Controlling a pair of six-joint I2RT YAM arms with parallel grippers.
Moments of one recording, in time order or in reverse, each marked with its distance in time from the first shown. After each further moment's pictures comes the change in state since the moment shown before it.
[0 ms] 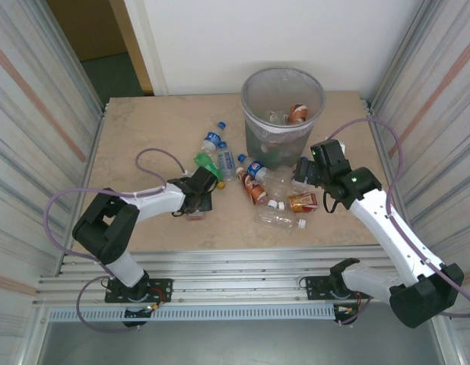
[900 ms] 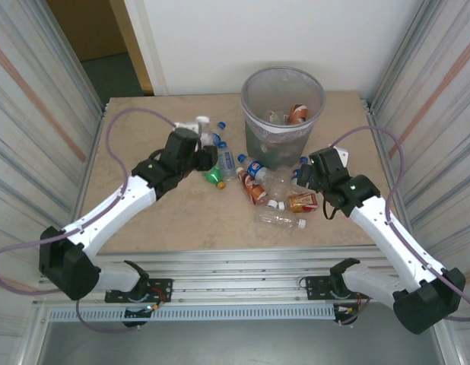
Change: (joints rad) left arm 0.024 -0.281 0.345 0.028 0.079 0.246; right arm 0.025 -0.056 -0.089 0.023 0.084 0.079
